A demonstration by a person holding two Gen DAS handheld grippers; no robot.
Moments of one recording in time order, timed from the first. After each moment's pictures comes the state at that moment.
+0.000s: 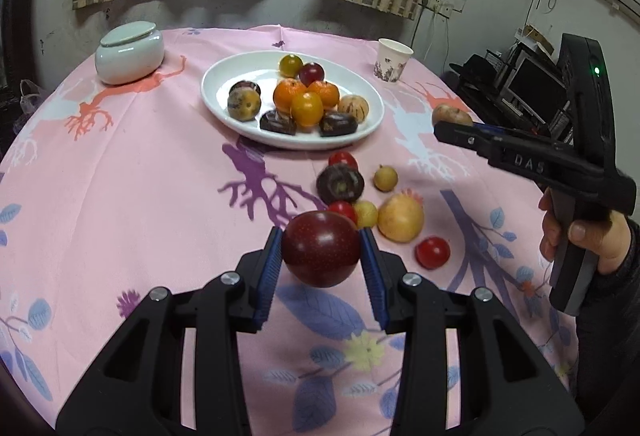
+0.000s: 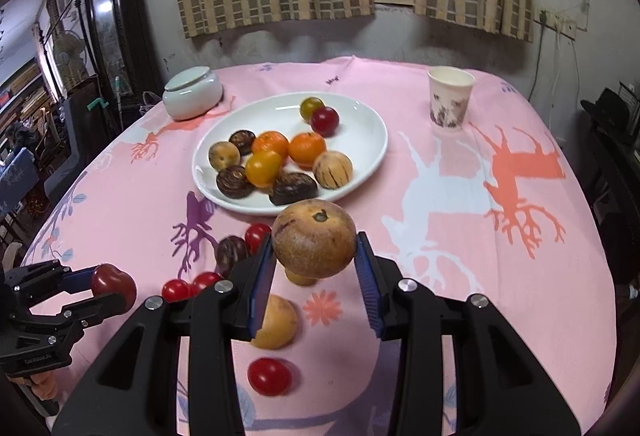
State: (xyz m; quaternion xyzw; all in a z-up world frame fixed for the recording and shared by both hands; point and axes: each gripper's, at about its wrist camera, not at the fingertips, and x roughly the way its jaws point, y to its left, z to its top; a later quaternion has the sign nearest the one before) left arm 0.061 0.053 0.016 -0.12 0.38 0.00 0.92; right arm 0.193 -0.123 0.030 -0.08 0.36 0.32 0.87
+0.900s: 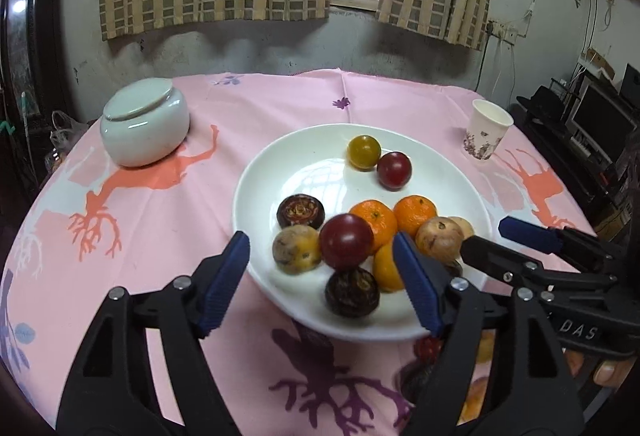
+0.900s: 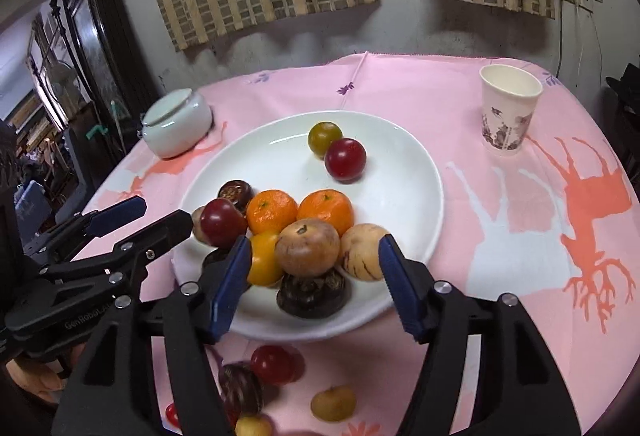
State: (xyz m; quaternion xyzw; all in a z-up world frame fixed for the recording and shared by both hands) left arm 0.199 0.102 0.026 -0.10 0.35 0.10 0.93; right arm 0.271 -0.073 0.011 -0.01 0.40 0.34 0.85
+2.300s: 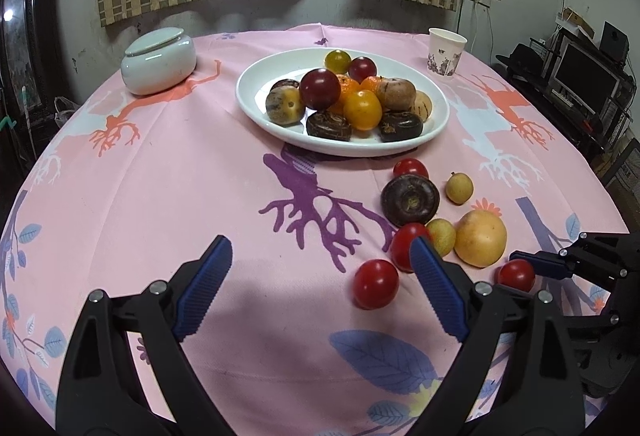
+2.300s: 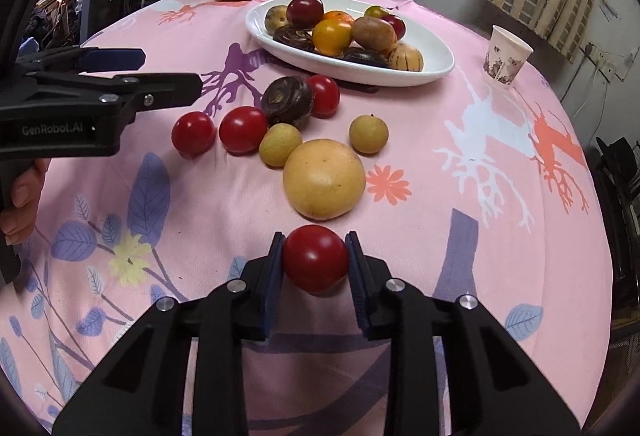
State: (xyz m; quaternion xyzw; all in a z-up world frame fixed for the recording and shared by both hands) left arm 0.091 0.059 -0.019 -0.06 0.38 0.08 0.92; right arm 0.120 -0.107 -0.045 -0.22 0.40 0.33 0.82
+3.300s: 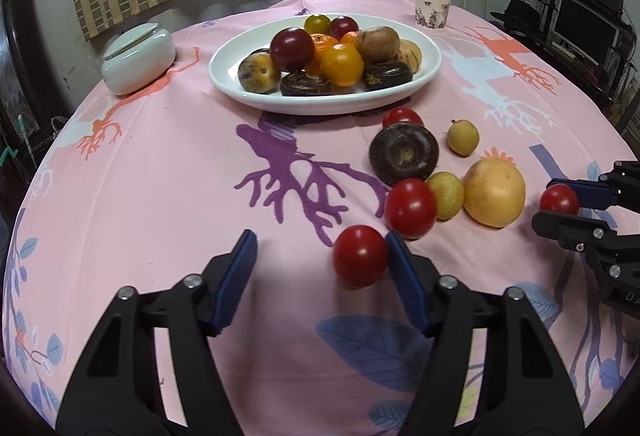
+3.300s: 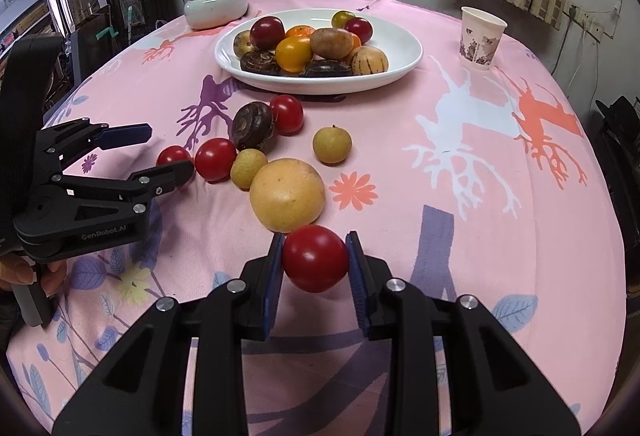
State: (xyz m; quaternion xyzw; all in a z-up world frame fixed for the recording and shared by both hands) left arm 0.102 0.035 -0.046 0.00 0.42 0.07 0.90; right arm 0.138 -0.129 -0.033 -0.16 0.42 0.32 0.83
